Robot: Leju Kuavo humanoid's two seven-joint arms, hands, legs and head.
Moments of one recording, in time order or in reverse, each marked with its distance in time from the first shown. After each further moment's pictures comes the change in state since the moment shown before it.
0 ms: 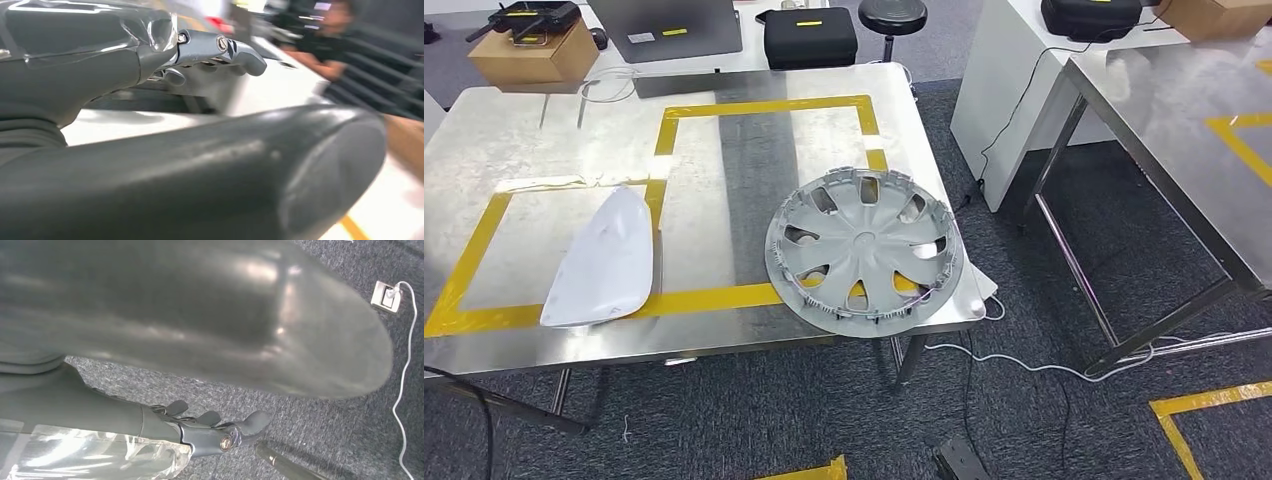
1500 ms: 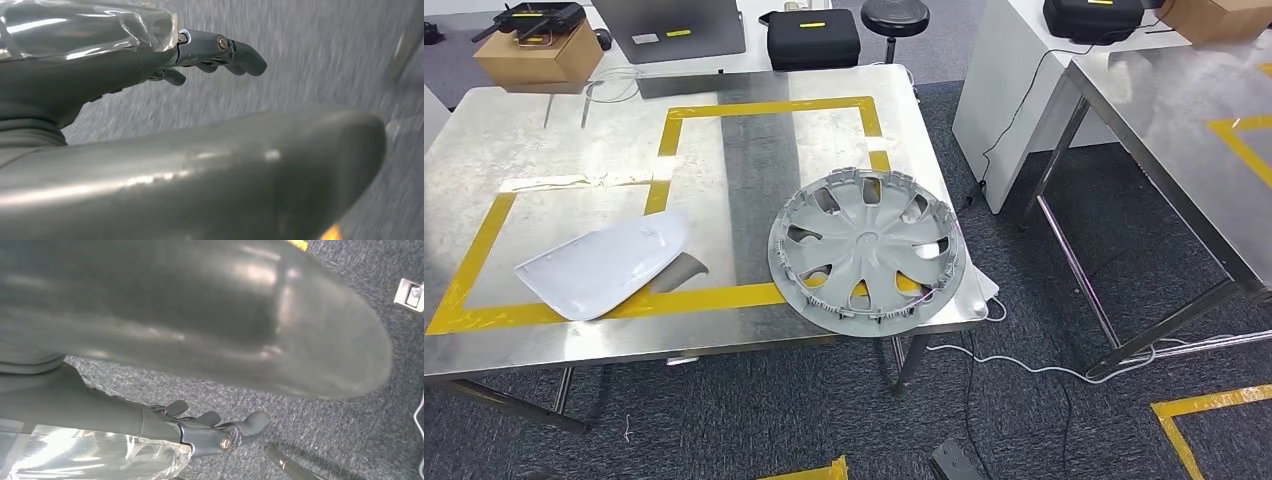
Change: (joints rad) left arm 0.280 -0.643 0.778 0.373 -0.622 -0.207 -0.064; right arm -0.001 0.015 0.002 0.018 0.043 -0.025 0.040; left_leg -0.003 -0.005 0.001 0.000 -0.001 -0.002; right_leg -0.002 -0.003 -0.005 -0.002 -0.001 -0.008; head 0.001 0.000
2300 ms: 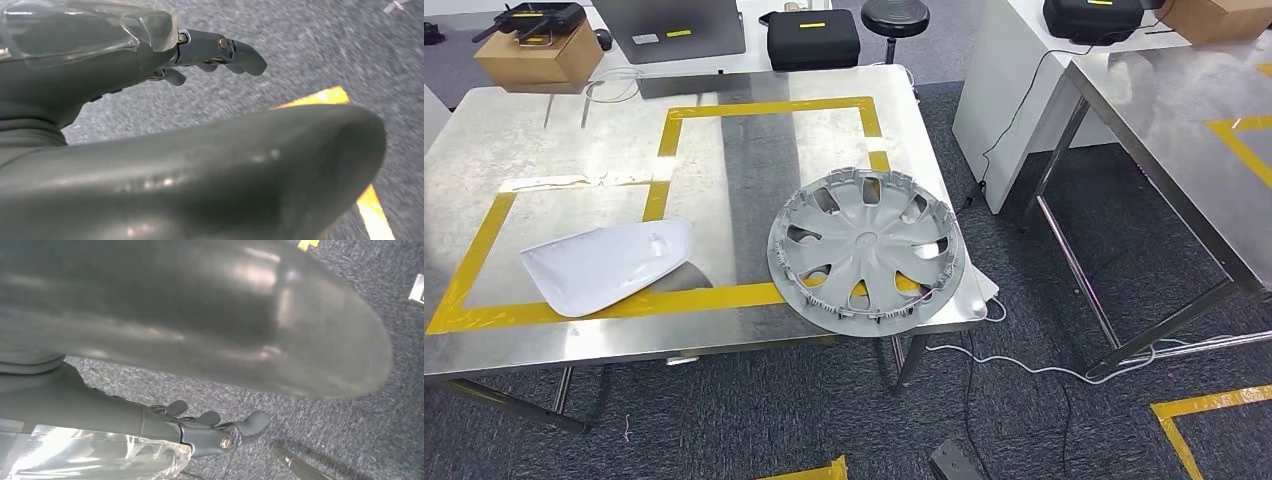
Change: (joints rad) left arm -0.039 -0.023 -0.071 0.241 -0.004 0.011 -0.049; right arm 0.000 -0.010 -0.005 -0.002 0.024 -0.004 0.019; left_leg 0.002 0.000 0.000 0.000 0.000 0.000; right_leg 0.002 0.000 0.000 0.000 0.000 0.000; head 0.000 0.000
